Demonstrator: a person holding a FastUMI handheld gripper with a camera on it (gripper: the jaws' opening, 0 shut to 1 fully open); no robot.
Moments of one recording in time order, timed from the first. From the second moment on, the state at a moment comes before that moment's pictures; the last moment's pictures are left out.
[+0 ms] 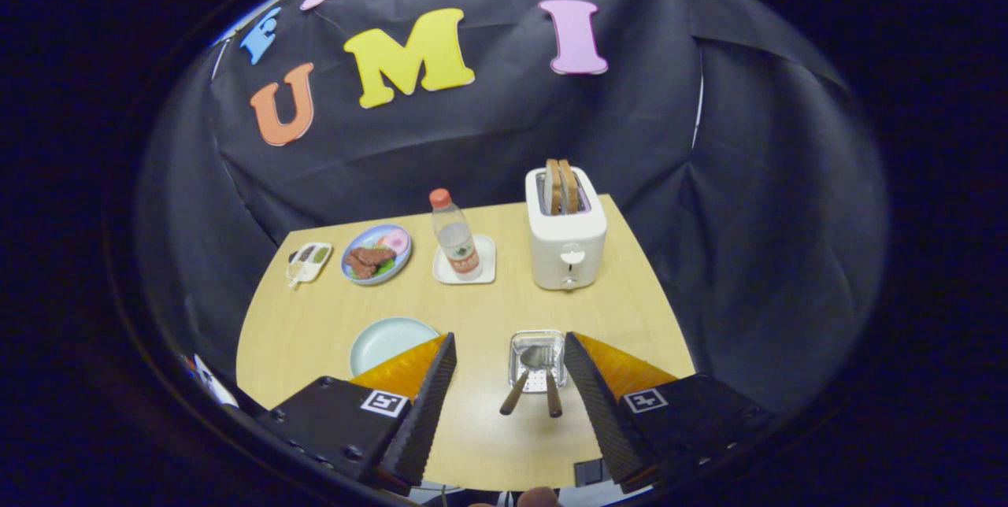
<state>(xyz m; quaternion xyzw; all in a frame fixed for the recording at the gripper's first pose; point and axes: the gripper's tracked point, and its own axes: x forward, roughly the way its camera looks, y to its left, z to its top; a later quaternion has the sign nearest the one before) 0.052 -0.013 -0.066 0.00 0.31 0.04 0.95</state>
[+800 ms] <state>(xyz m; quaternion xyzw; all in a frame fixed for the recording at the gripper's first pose) -0.005 0.005 0.018 -0.01 0.08 0.04 1.00</state>
